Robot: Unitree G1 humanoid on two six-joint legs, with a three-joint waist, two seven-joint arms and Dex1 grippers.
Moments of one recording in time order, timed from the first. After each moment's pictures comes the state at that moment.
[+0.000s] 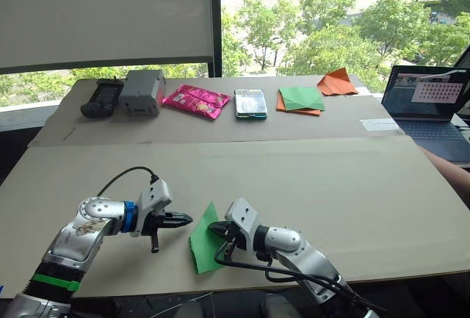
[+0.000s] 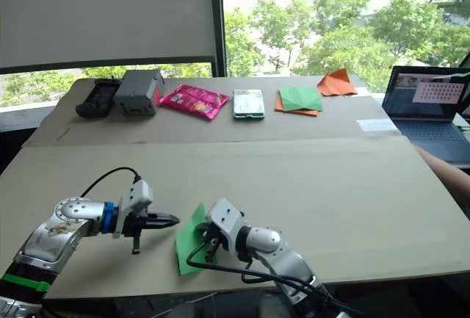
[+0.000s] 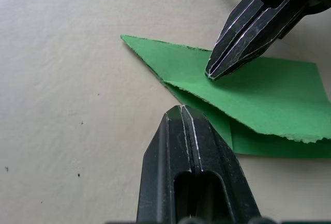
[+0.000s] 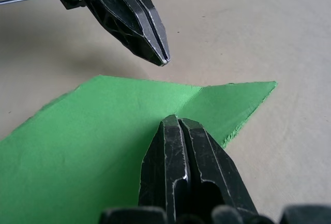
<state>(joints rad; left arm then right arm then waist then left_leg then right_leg) -0.19 0.76 -0.10 -0.08 -0.34 0.46 -1.19 -0.18 -0.20 0.52 -0.16 0.06 0.42 0.59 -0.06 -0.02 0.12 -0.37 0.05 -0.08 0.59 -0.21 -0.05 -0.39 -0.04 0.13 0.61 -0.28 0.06</state>
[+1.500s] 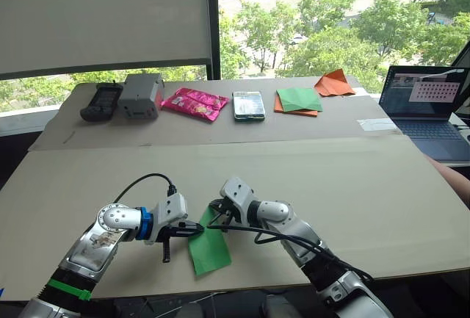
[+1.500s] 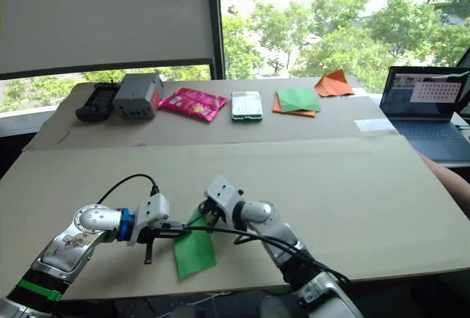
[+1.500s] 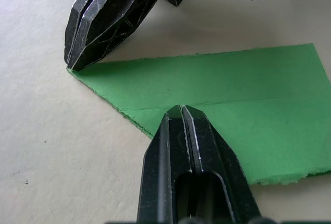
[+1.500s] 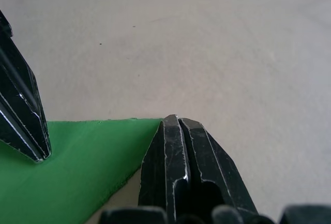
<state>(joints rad) -0.16 0.75 -0.21 -0.07 -0.20 0.26 -1.14 -0.42 -0.14 0.49 0.14 -0.02 0.38 0.61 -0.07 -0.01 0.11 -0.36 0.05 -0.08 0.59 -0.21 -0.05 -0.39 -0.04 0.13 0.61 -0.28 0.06</state>
